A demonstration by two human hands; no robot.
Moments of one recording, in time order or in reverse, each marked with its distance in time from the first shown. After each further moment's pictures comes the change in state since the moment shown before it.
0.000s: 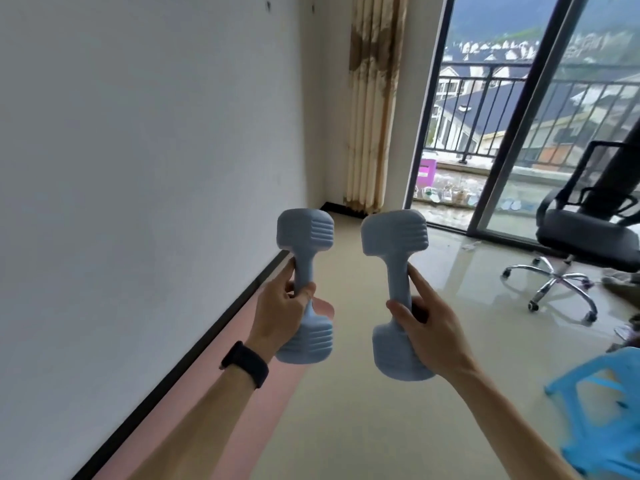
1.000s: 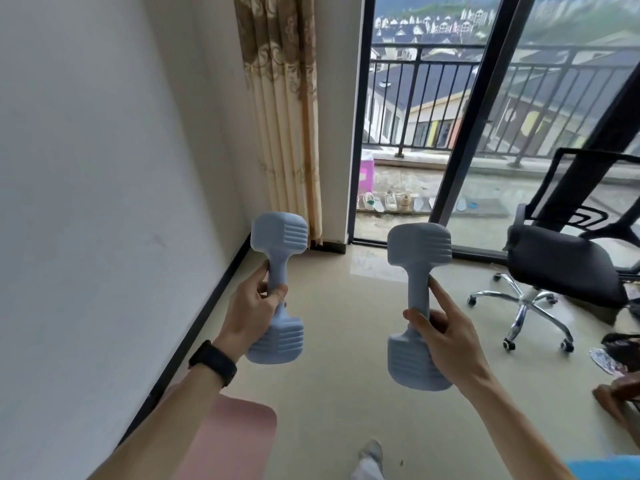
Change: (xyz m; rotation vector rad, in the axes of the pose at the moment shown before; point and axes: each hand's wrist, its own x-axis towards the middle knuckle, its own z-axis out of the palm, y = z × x) left_hand 0.646 -0.003 0.232 -0.009 -0.231 0.025; right_hand 0.575 0.183 -0.118 0.063 0.264 0.270
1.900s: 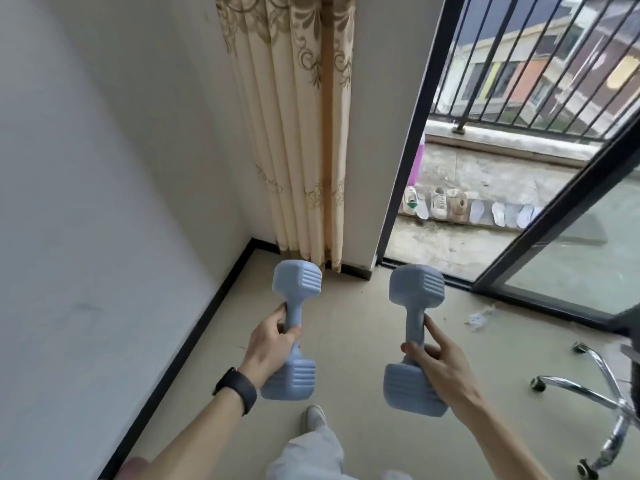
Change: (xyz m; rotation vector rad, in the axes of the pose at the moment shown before) left_hand 0.543 -0.123 0.113 0.029 -0.053 -0.446; right_hand 0.586 0.087 0.127 -0.037 -0.276 0.297
